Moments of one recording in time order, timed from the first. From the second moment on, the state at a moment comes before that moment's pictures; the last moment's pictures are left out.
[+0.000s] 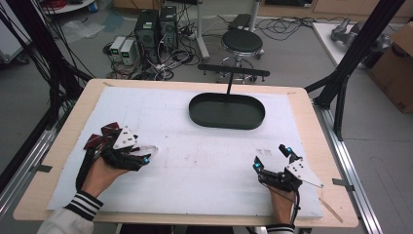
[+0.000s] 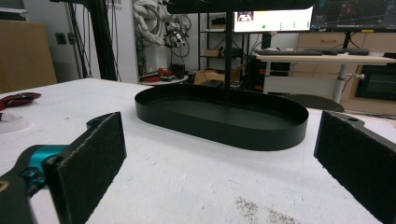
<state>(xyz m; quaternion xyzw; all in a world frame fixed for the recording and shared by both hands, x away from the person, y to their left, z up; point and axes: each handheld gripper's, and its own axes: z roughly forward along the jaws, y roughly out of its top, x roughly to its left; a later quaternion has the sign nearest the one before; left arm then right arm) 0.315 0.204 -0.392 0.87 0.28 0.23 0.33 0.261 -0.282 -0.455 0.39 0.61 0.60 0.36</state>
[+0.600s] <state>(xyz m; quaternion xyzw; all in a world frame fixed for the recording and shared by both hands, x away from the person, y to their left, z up) 0.337 0.184 -0.406 0.91 0.29 0.18 0.24 0.262 -0.283 -0.455 0.38 0.61 0.60 0.36</state>
